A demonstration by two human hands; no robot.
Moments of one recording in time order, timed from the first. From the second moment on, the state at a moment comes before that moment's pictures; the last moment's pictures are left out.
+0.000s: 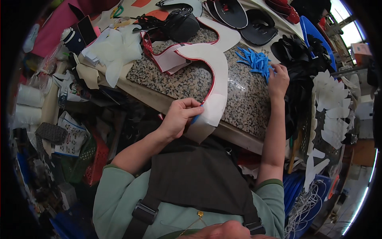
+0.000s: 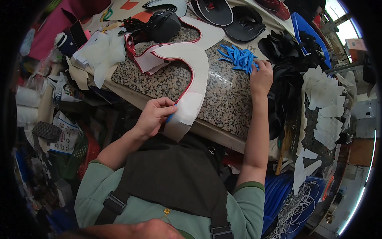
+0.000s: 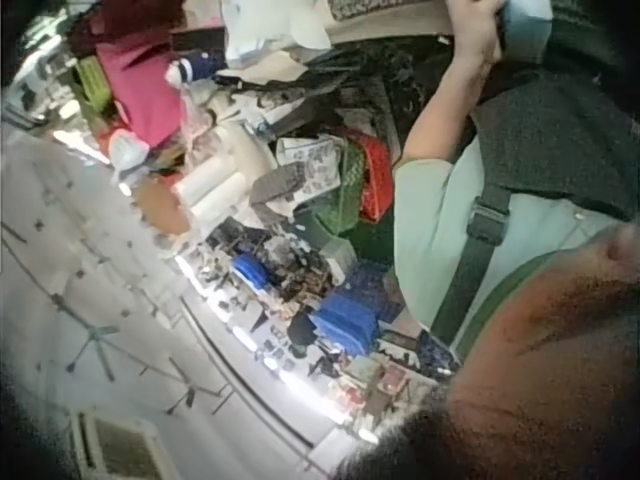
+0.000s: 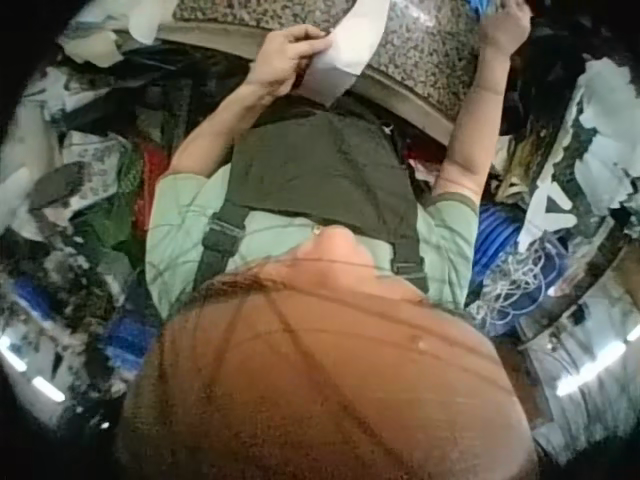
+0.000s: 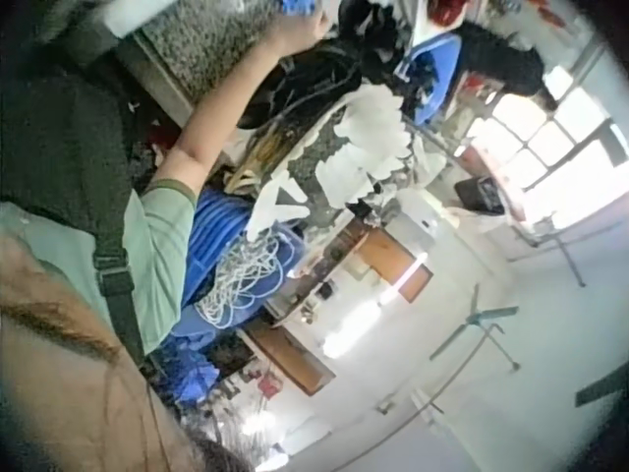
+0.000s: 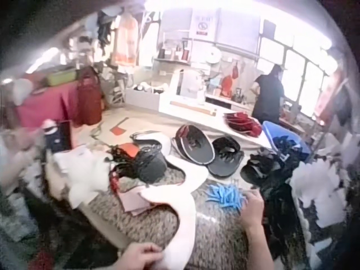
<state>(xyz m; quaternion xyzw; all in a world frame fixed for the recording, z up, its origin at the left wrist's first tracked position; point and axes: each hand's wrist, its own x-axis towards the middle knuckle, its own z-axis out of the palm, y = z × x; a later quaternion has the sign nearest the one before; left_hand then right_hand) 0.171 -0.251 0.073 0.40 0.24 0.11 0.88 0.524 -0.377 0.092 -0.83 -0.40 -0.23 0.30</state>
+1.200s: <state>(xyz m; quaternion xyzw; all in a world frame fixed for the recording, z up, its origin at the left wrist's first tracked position) 0.198 -0.286 0.041 0.64 0.25 0.16 0.71 0.323 -0.431 0.071 -0.77 -0.22 0.30 0.52</state>
